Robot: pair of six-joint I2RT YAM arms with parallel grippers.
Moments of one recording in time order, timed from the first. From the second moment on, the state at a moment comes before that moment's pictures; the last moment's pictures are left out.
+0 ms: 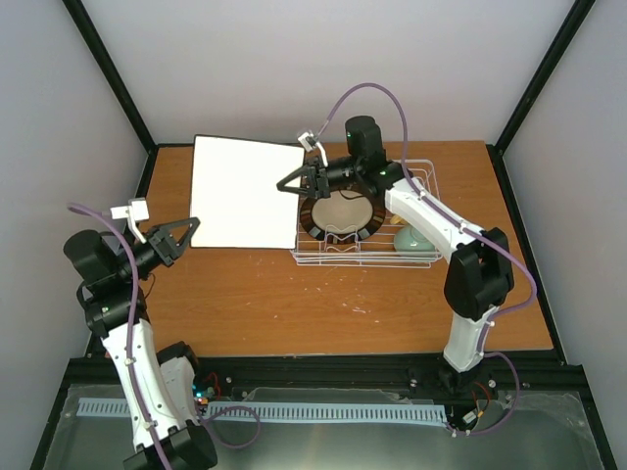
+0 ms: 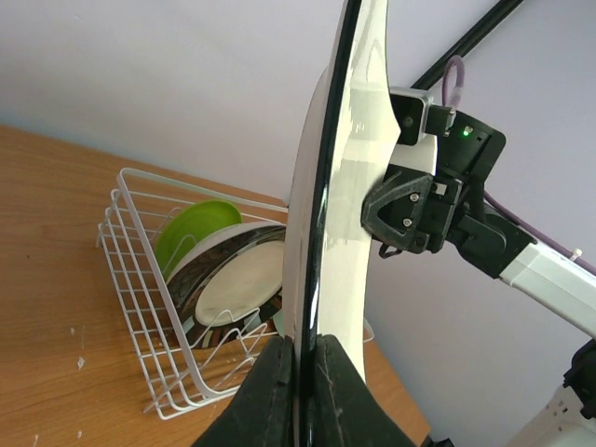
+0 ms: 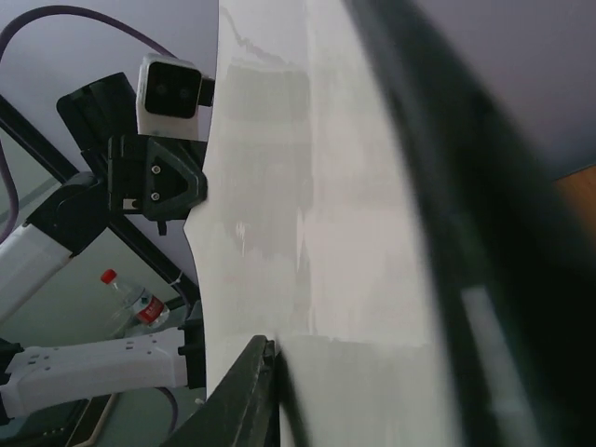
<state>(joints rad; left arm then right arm) 0.50 0.64 0.77 -0.31 1.27 -0.57 0.56 1.84 1.64 -0.10 -1.22 0.24</state>
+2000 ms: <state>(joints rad) 0.49 0.74 0.64 -0.24 1.12 -0.47 0.32 1.30 1.15 -0.08 -0.79 -0.11</state>
